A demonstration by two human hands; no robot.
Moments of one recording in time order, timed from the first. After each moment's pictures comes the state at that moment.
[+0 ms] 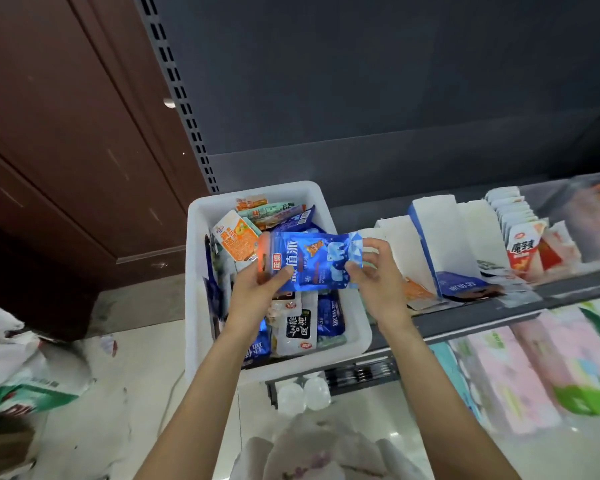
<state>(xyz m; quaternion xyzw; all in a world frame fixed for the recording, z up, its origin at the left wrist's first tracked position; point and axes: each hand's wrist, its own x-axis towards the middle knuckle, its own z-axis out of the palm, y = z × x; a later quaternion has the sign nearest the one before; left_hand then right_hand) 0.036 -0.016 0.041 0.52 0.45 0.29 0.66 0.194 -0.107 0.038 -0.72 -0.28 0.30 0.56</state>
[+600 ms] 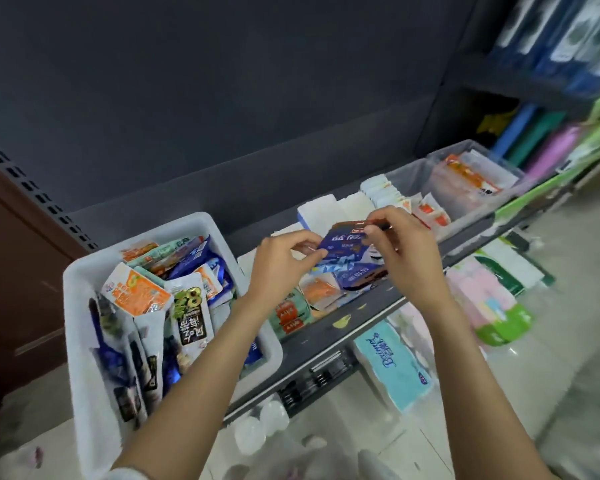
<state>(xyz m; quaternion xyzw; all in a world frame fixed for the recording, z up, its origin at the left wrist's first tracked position) 0.207 -0.064 0.072 0.86 0.19 0.25 0.41 0.317 -0.224 0.103 -0.80 -0.42 -0.07 0.43</state>
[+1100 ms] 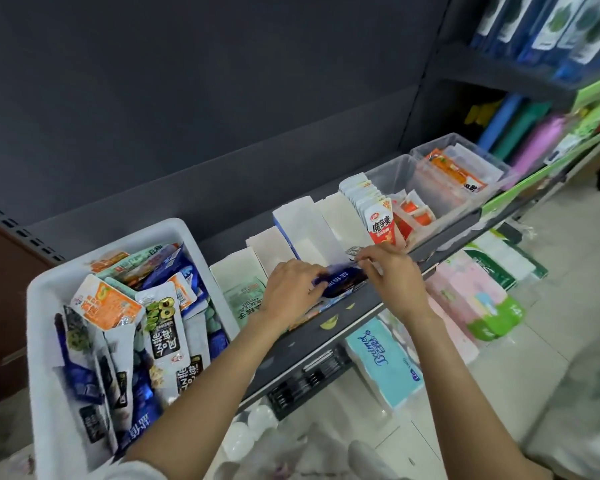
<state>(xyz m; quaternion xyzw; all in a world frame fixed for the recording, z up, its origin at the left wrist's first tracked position) 0.252 -0.090 0.004 0.97 0.14 0.10 0.18 0.363 -0.250 0.030 -0.87 -0.39 -0.02 0.31</state>
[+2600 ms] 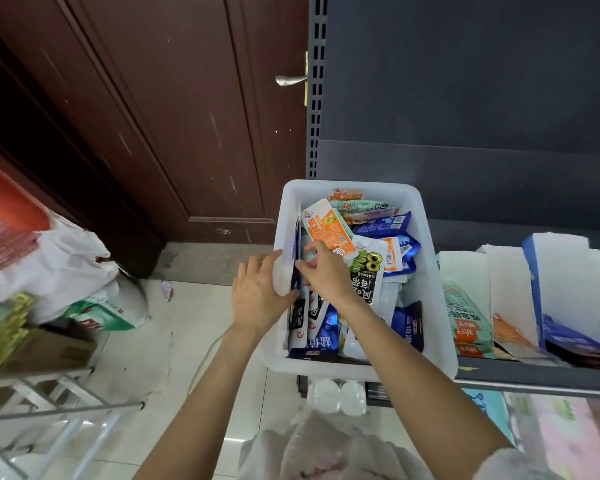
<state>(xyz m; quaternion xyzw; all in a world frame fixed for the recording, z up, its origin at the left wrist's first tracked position) -0.074 0.030 -0.023 0.77 0.59 0.19 0.14 0.068 0.034 -0.015 -0.75 -0.53 0.31 0.26</state>
